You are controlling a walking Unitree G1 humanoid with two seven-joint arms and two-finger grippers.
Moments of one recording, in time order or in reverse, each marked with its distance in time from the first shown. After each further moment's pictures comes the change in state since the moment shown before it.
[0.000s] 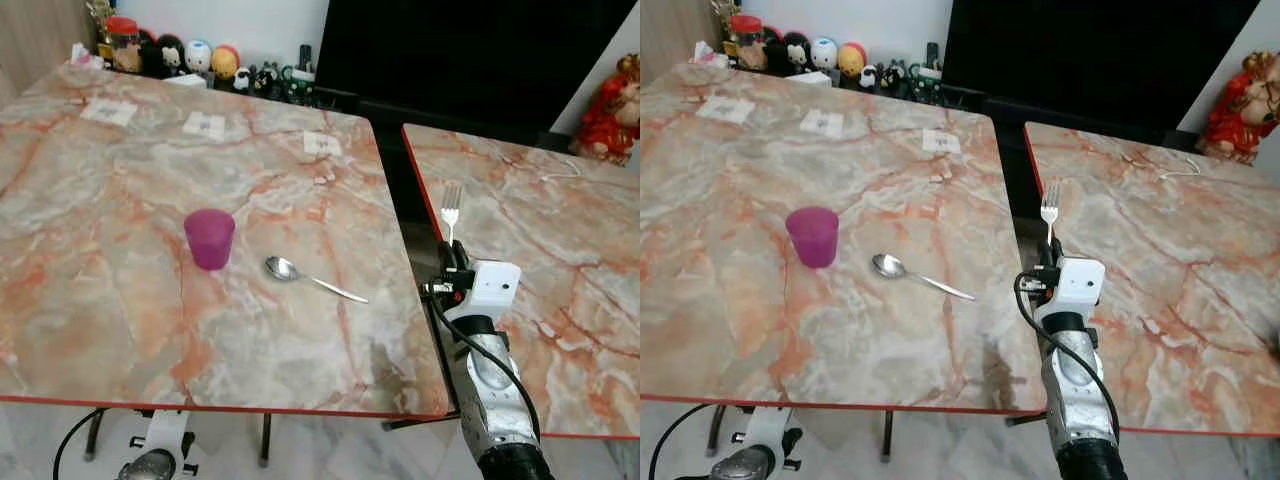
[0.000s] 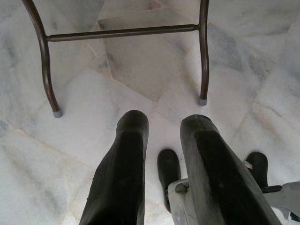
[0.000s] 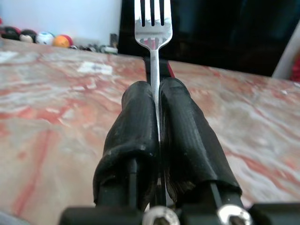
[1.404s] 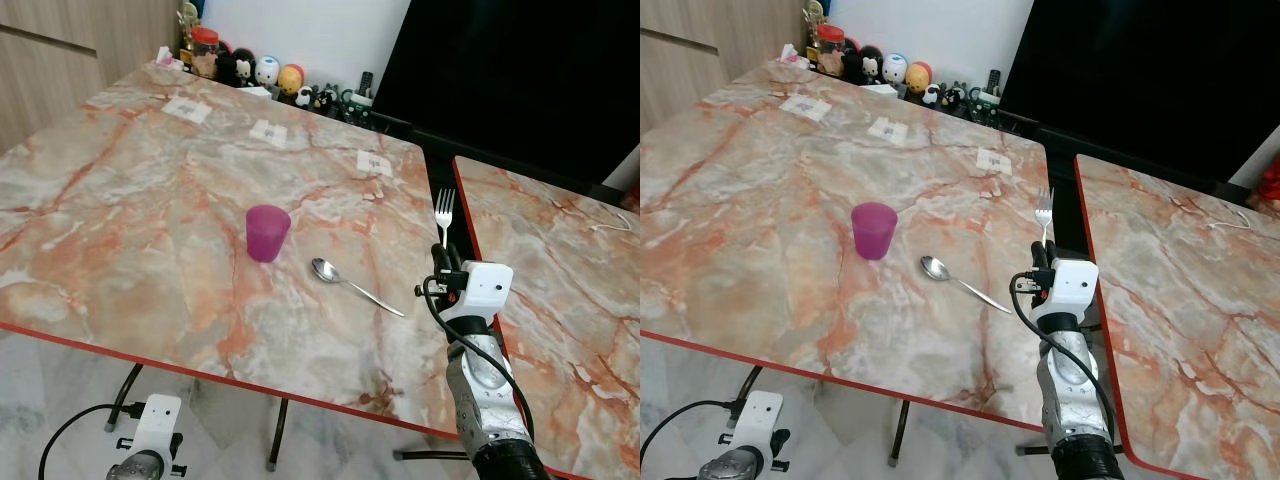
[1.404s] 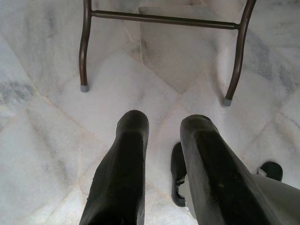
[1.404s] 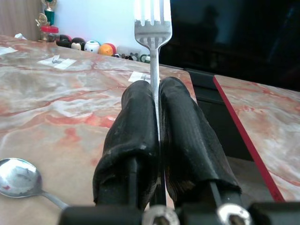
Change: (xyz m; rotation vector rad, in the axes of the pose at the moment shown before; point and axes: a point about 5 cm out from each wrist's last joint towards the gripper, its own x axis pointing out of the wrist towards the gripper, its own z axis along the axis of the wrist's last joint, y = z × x) left arm -0.001 0.014 -0.002 0.016 0.006 0.030; right arm -0.004 0.001 -0.010 0.014 0.017 -0.009
